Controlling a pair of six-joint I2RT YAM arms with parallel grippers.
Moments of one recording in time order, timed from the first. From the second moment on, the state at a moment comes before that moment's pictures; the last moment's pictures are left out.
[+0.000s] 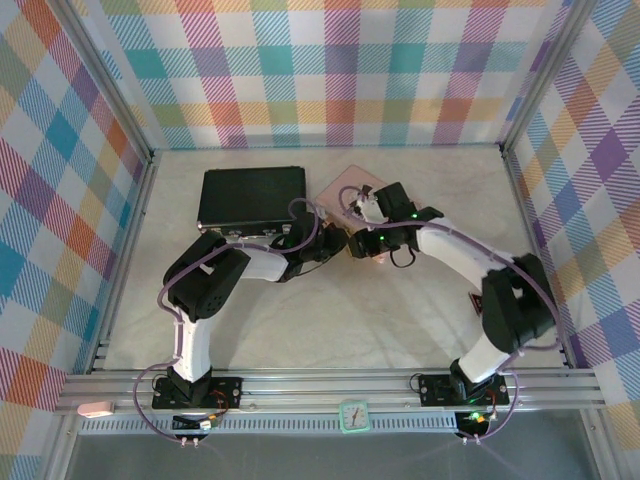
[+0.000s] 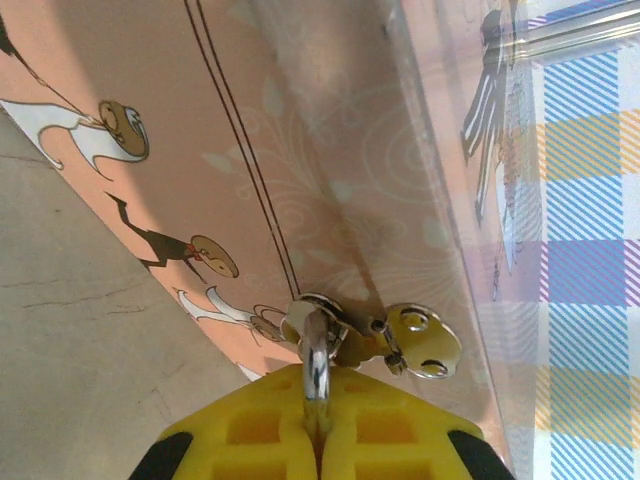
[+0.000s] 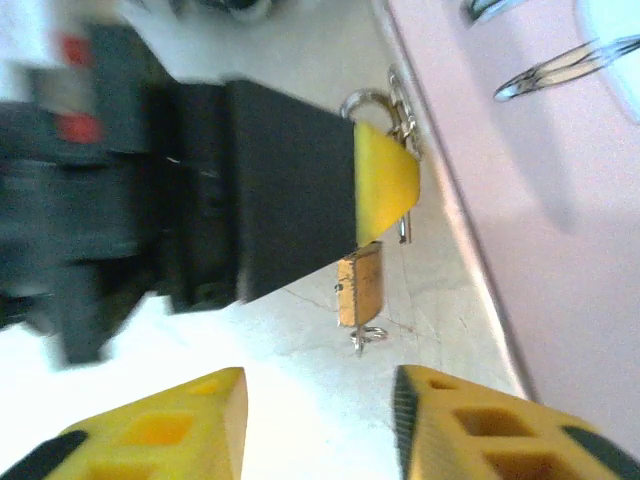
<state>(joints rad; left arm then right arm) -0.66 1.99 1.00 0.53 0.21 -1.16 0.50 1.57 1.14 -0.56 -0.30 0.11</state>
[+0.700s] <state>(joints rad) -0.68 2.06 0.91 0.84 0.10 -1.29 0.41 1.59 1.05 -0.46 0.06 0.72</state>
